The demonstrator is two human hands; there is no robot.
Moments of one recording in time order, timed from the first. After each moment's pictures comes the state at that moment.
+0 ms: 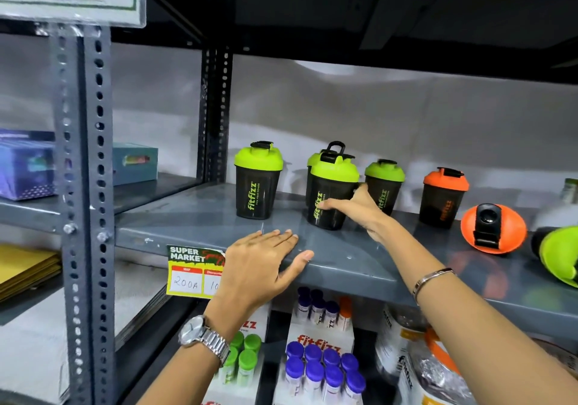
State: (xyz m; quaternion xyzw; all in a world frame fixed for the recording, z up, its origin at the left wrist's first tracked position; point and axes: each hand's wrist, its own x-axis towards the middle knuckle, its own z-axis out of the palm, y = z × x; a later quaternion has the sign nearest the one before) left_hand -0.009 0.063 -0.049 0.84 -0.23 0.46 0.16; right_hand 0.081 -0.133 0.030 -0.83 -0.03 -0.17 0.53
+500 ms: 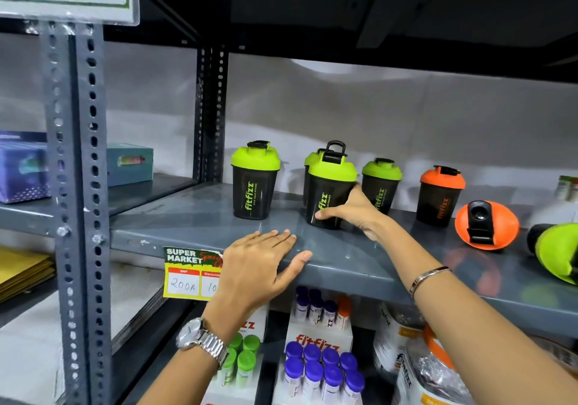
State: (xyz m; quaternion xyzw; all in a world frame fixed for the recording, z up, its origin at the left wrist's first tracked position) left_hand -0.005 0.063 -0.051 0.83 -0.24 0.47 0.16; right_hand 0.083 -0.134 0.026 -0.83 -0.06 -0.15 0.53
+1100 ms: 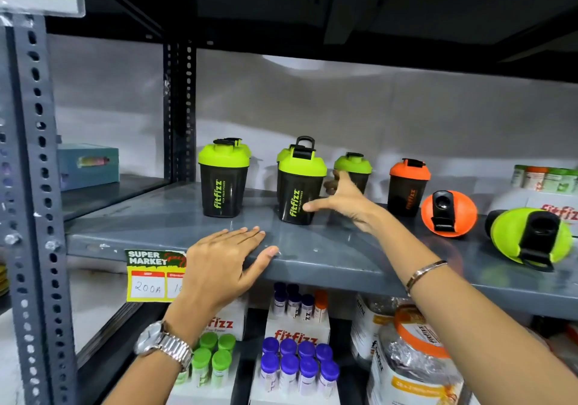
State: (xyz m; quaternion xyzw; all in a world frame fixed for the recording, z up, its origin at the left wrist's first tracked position) left_hand -0.006 0.063 -0.050 0.83 -0.24 0.48 0.15; right_hand 0.058 -0.161 0.040 -0.85 -0.06 -0.16 0.51
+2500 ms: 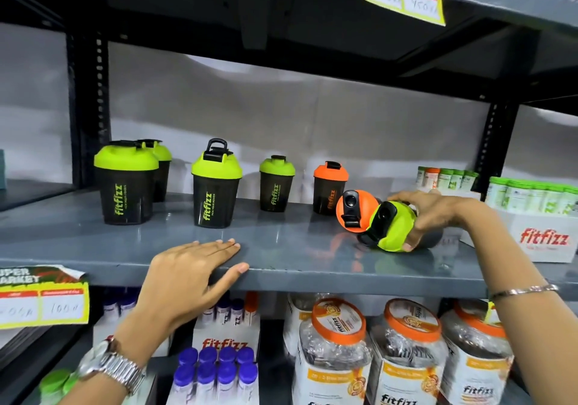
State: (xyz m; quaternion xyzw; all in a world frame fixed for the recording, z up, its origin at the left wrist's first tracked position) left_hand -0.025 -0.014 -0.045 0.83 -0.31 0.44 0.14; right_hand -0.089 -0.373 0.096 -0.99 0.12 -0.04 0.09
